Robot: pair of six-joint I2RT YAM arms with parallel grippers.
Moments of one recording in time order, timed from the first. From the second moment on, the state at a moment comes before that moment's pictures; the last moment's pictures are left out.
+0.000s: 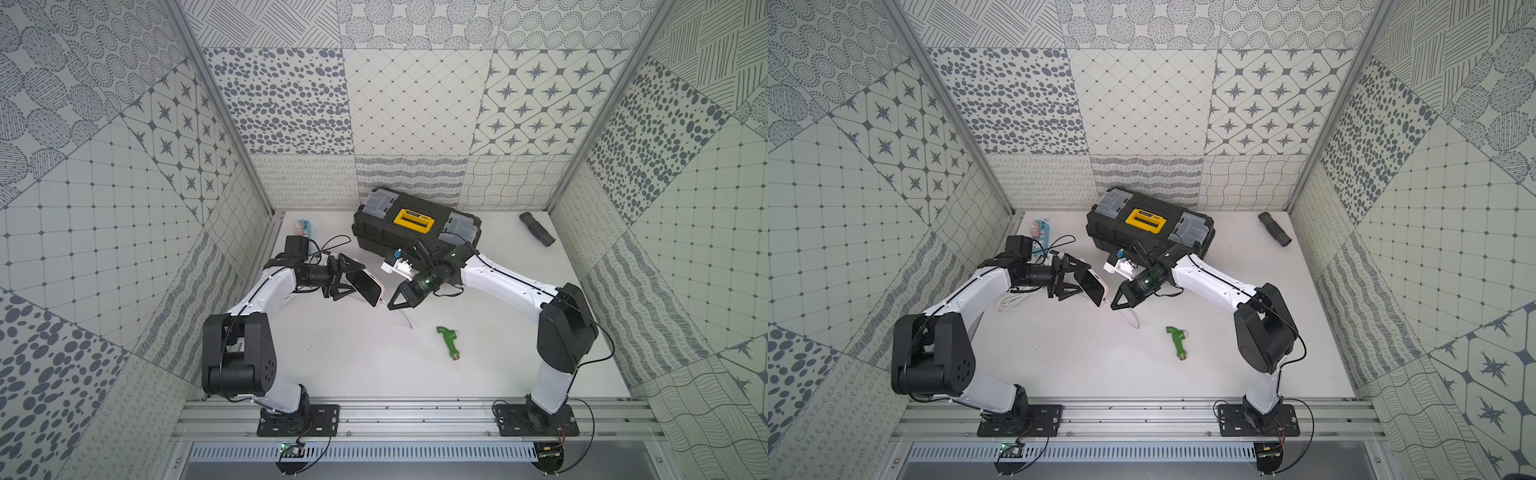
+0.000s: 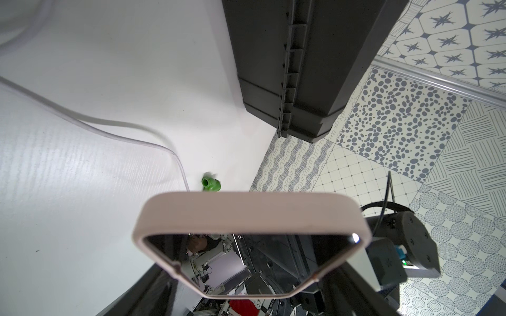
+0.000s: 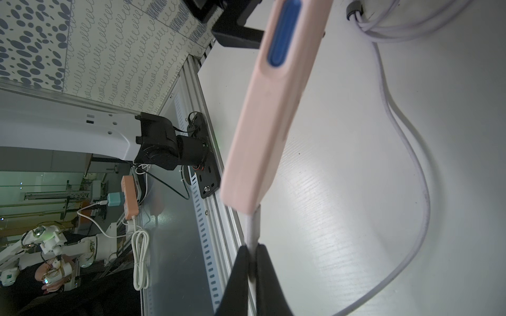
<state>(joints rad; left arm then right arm) 0.12 1.57 1.06 -0.63 1.06 -0.79 0.73 1.82 1.49 -0.77 -0.82 0.03</state>
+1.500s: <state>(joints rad) 0.11 1.51 0.89 -0.28 1.11 -0.93 0.70 1.84 1.49 -0.78 -0.87 0.05</state>
